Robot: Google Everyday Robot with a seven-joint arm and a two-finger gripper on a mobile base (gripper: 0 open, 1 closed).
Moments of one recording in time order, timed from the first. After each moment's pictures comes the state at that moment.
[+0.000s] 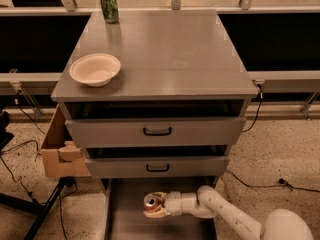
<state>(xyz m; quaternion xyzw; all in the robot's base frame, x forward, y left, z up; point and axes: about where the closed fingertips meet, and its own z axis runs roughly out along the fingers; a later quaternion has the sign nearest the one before) 0.515 0.029 0.273 -0.51 0.58 0.45 0.46</state>
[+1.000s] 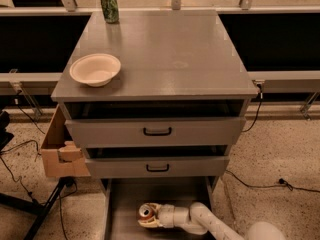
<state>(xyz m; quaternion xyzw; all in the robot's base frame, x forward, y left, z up) 0.508 0.058 0.182 -0.48 0.60 0.42 0.49</state>
